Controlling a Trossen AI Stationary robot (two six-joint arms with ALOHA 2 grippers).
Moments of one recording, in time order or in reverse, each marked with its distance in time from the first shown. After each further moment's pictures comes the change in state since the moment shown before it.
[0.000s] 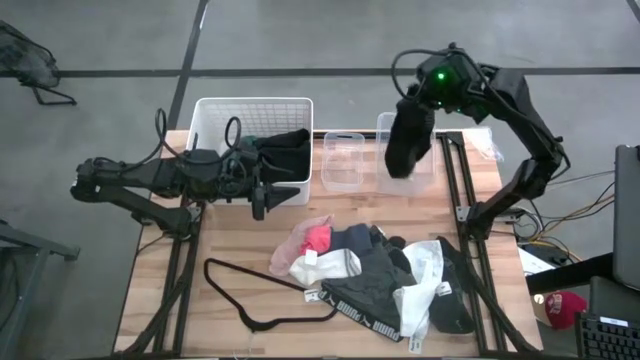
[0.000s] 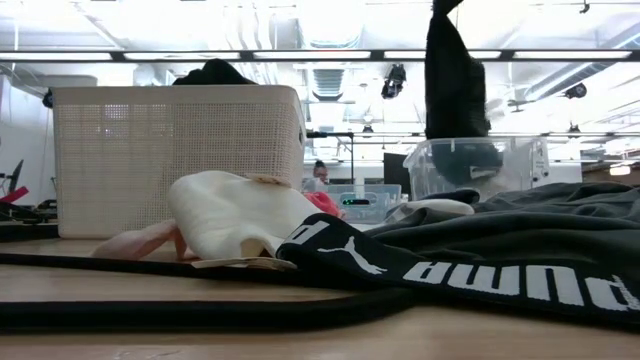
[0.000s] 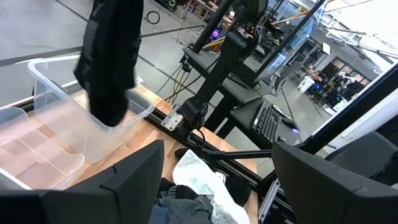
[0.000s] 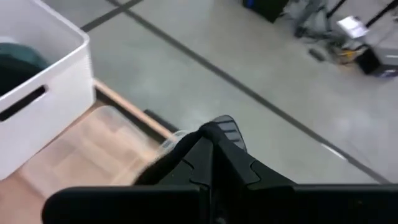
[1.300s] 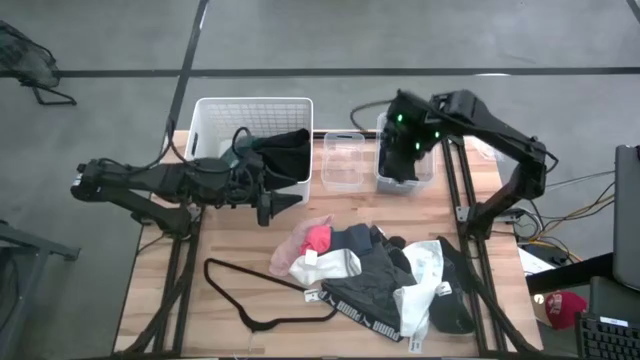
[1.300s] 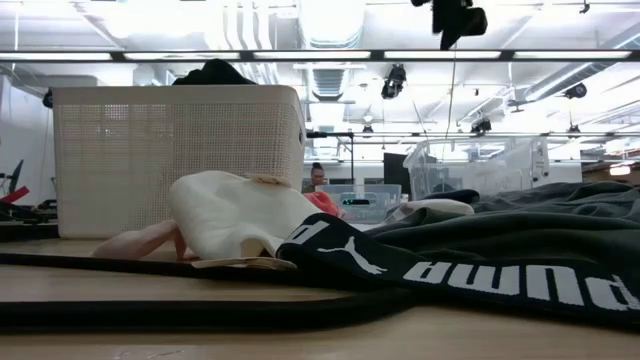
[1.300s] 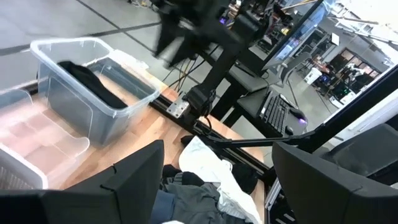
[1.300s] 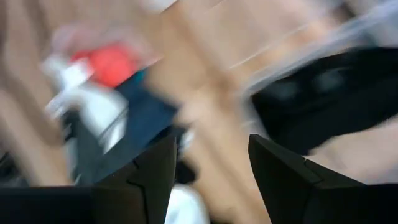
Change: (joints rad) left arm -0.012 0.000 -0.073 0.021 -0.009 -0.026; right arm 0.133 0.008 -0.286 -0.127 -0.645 0.095
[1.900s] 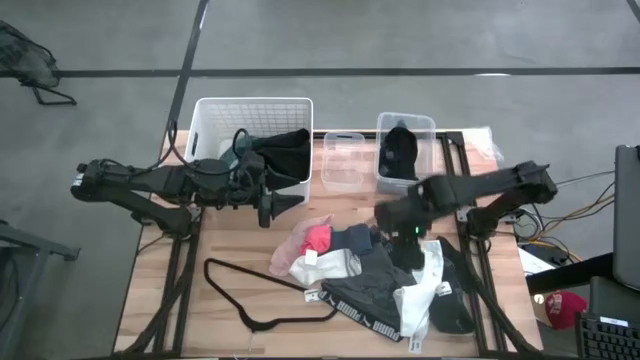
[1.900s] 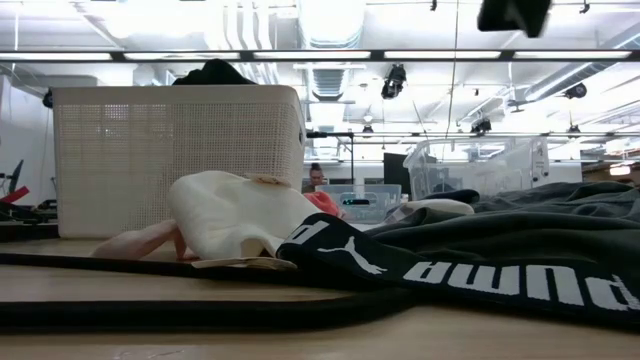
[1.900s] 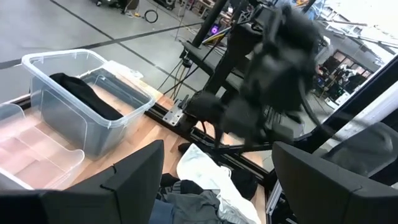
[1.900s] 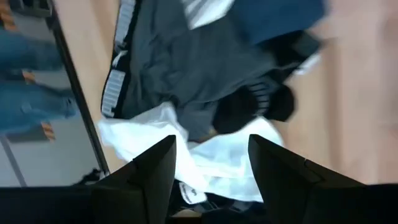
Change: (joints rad) left arm -0.002 0.000 -0.027 0.076 0.002 0.057; right arm 0.577 -0.040 -0.376 0.172 -0.081 0.167
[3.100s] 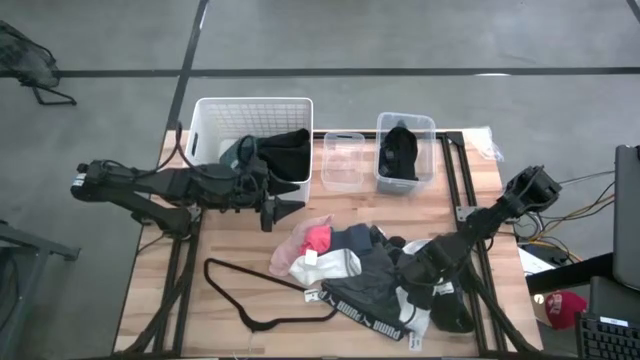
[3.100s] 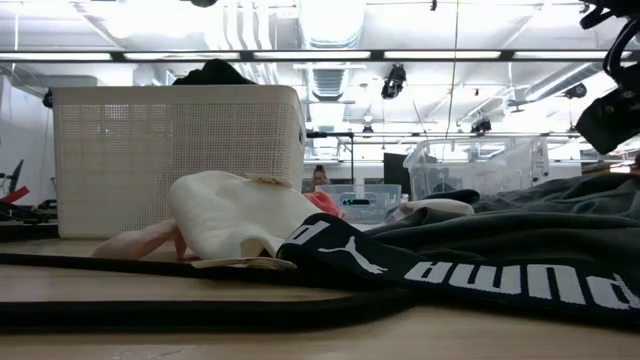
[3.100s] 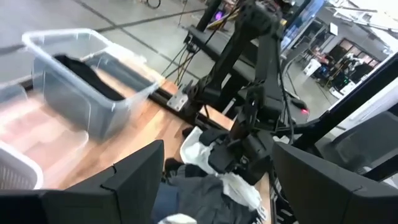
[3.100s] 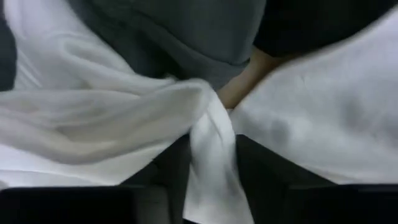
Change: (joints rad) left arm -0.001 -0.001 -0.049 -0.012 0.018 -0.026; right arm 0.343 0.003 -0.750 0.634 -0.063 0.594
